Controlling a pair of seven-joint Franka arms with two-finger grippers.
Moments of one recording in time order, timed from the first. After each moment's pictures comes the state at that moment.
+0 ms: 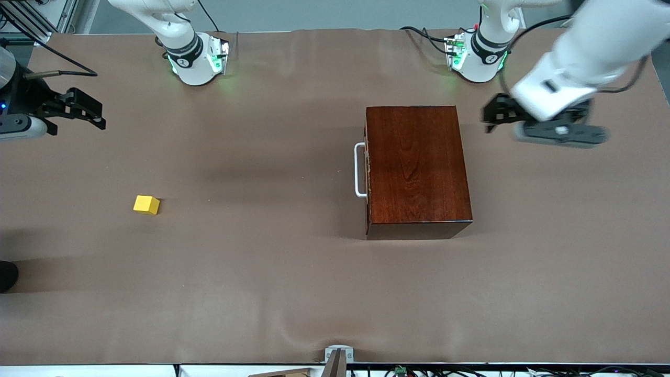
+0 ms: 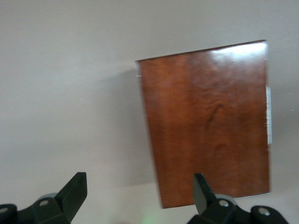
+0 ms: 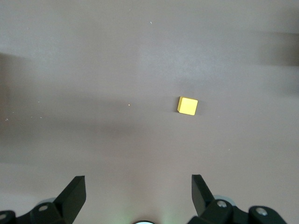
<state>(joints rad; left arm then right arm) -0.10 0.10 -0.32 -1.48 0.02 1.52 -0.27 -0.06 -0.01 0.13 -1.50 0.01 1.44 -0.05</state>
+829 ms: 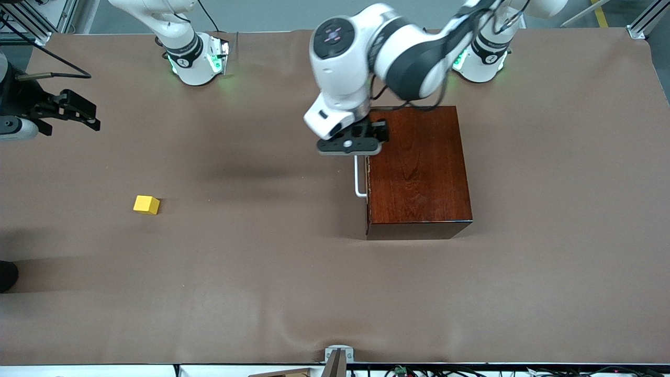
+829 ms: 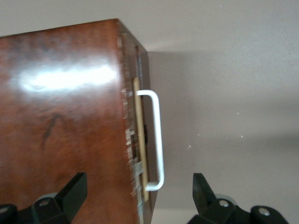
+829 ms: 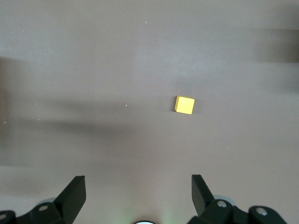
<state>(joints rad) -0.66 0.52 -0.27 -1.29 0.26 1.69 -0.86 -0.08 0.00 0.13 -1.50 0.01 1.44 -0.05</state>
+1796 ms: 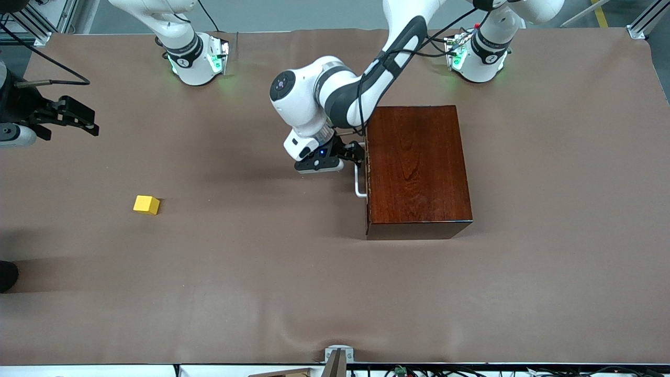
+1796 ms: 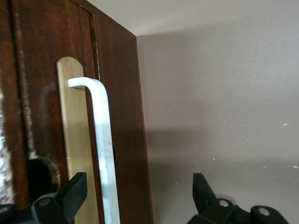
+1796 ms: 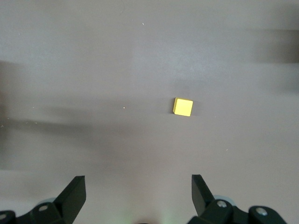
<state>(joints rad) -0.99 0.76 0.06 -1.27 0.29 1.78 -0.91 -0.09 0.01 0.13 -1.50 0.01 1.46 -0.05</state>
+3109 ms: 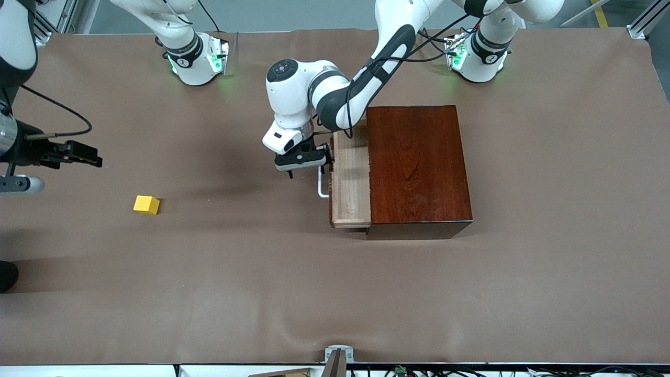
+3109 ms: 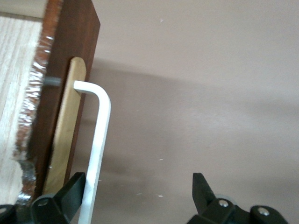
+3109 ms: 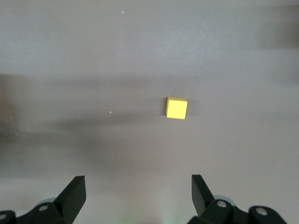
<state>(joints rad) -0.99 0.79 0.01 -1.27 0.30 2.19 -1.31 -0.16 0.17 0.12 -1.51 0.00 1.53 -0.05</state>
